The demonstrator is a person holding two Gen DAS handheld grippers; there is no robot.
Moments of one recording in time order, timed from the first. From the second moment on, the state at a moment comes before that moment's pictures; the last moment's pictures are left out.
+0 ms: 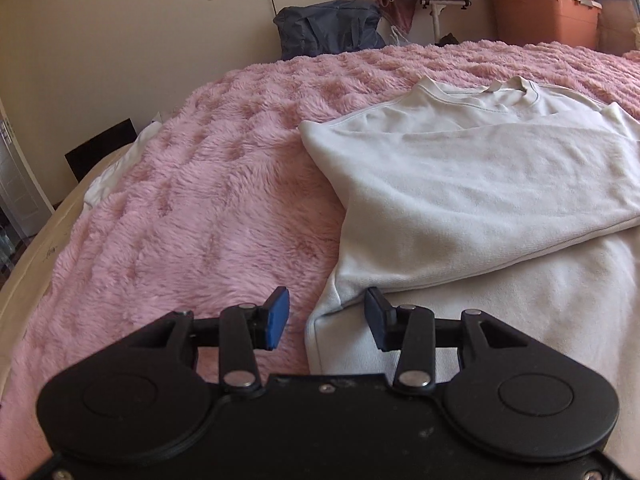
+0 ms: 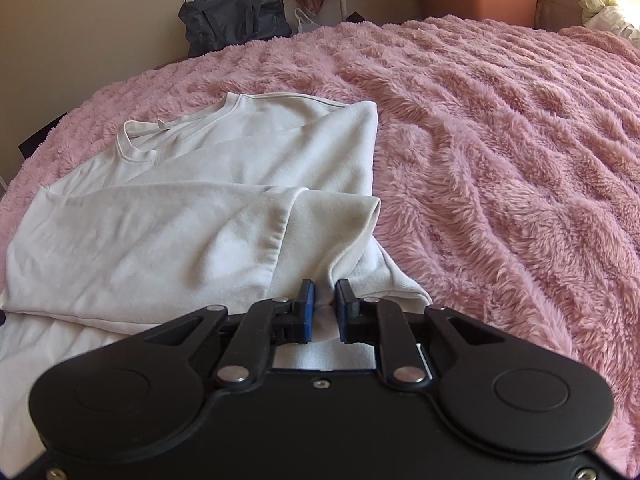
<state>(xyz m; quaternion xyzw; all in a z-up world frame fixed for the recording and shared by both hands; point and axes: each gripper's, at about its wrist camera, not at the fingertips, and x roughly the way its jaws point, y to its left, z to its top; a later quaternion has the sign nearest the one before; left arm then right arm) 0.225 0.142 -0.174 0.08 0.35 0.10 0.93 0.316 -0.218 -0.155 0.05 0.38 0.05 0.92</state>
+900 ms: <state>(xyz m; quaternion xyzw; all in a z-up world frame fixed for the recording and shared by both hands) 0.208 0.149 -0.163 0.01 0.34 0.16 0.93 0.308 -0.215 -0.162 0.05 0.39 0.02 0.92</state>
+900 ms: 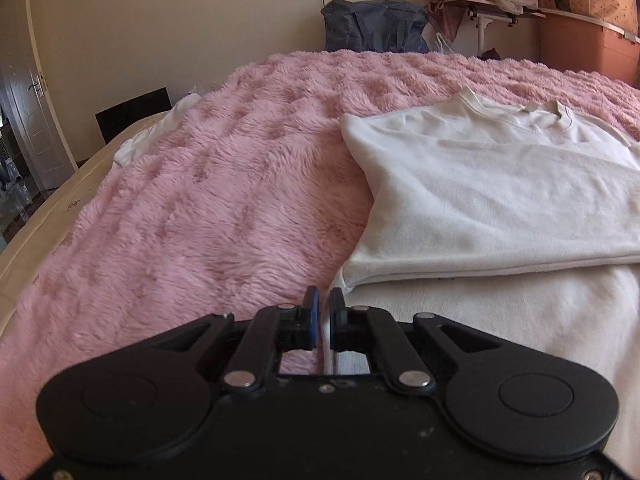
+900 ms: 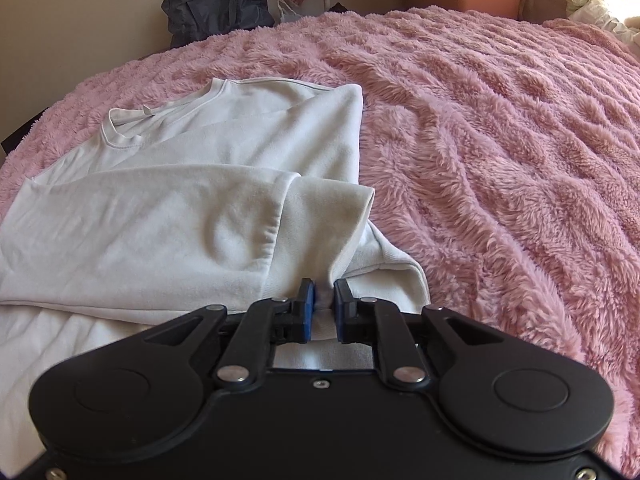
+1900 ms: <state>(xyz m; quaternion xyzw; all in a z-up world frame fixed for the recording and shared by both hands) 0.280 0.138 -0.174 -0.13 0.32 0.11 0.93 0.341 -0.212 -0.166 0.07 0.36 0.00 0.93</state>
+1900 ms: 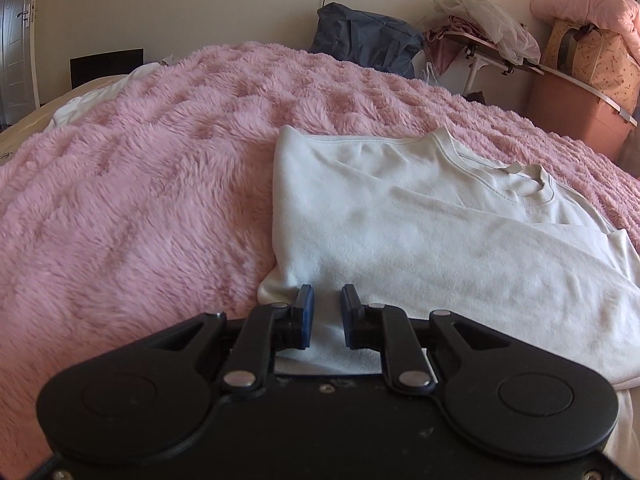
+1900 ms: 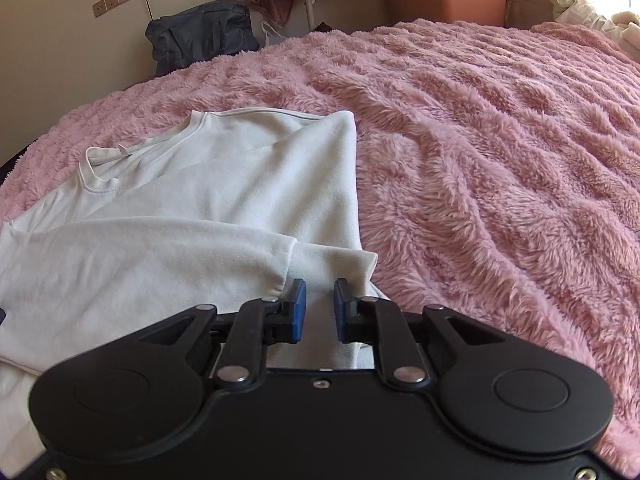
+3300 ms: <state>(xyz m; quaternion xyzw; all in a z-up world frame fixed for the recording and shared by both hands) 0.015 0.174 -0.083 -0.25 0.47 0.07 0.84 0.117 -0.252 -0.078 0.00 0.37 0.11 0.92</state>
